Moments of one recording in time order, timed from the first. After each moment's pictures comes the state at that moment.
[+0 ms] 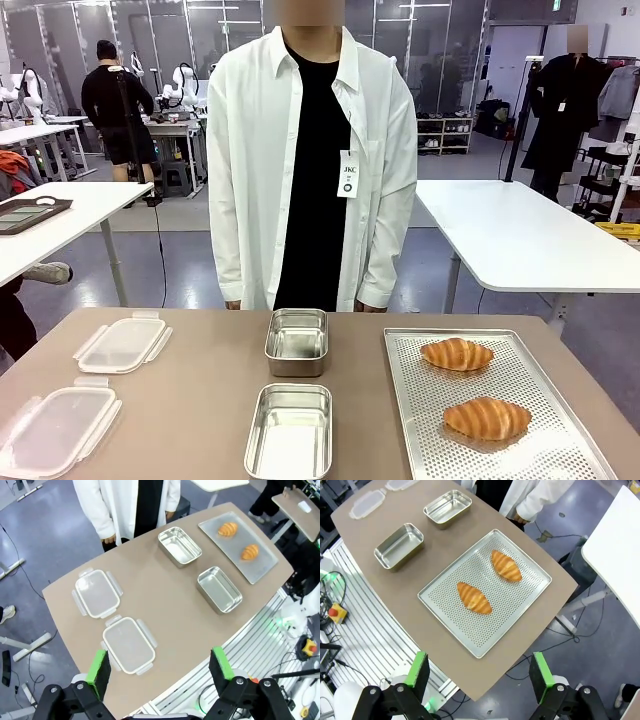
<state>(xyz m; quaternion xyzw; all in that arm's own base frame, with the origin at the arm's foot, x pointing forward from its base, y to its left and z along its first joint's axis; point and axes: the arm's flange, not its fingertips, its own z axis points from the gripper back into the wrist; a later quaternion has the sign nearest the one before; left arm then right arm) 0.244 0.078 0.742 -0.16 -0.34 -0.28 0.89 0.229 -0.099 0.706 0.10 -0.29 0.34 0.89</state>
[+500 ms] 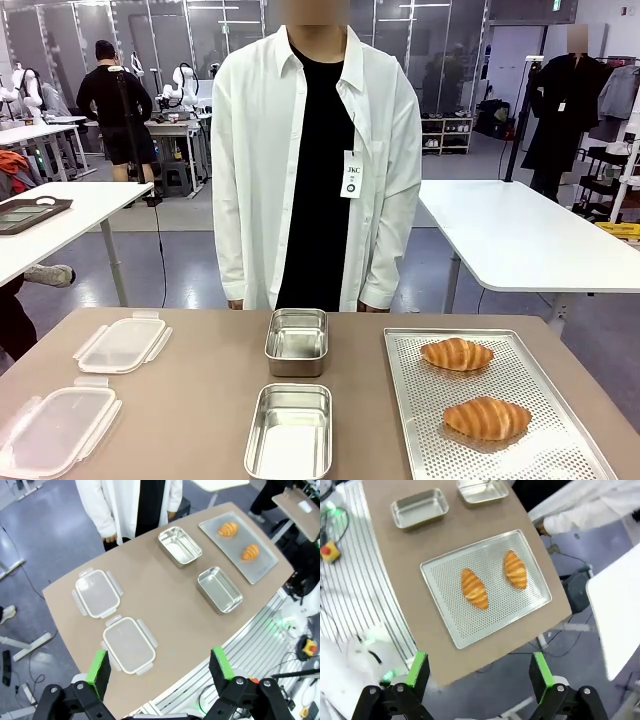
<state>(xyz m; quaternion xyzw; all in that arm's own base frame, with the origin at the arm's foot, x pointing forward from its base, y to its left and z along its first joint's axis) 0.243 0.078 0.742 -0.16 -0.34 -0.28 0.89 0.234 -0.047 0.705 0.03 -0.24 0.53 0.81</state>
